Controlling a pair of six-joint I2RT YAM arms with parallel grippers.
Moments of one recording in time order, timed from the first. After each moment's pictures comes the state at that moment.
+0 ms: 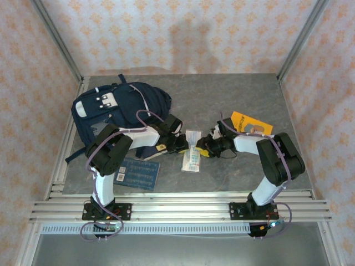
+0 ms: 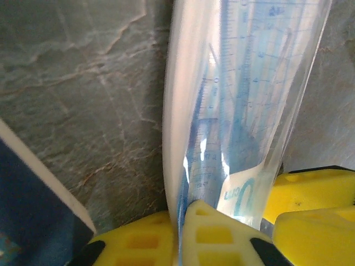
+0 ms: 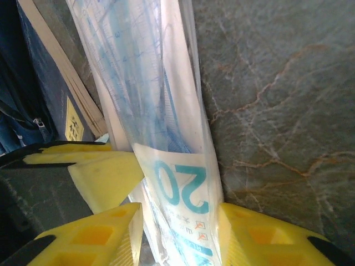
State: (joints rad) left arm -0.62 1.94 1.11 -0.23 0.43 -0.90; right arm 0.35 1.66 0.72 -0.10 -0.71 0.88
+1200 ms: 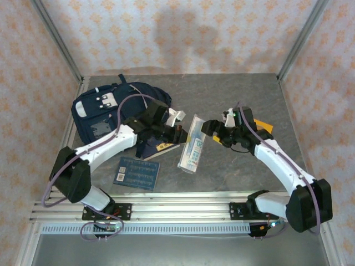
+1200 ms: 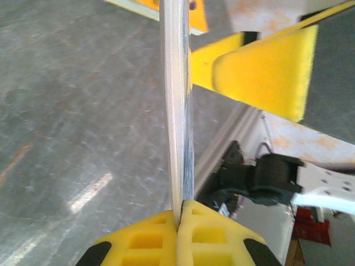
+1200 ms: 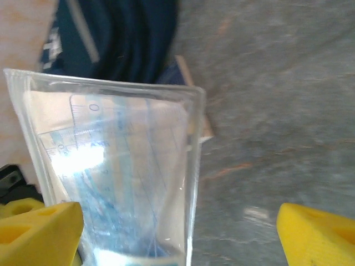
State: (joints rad) left arm -0.58 1.50 1.13 -0.41 0.74 -0.56; right arm 0.33 1.16 0.83 -0.42 -0.58 0.76
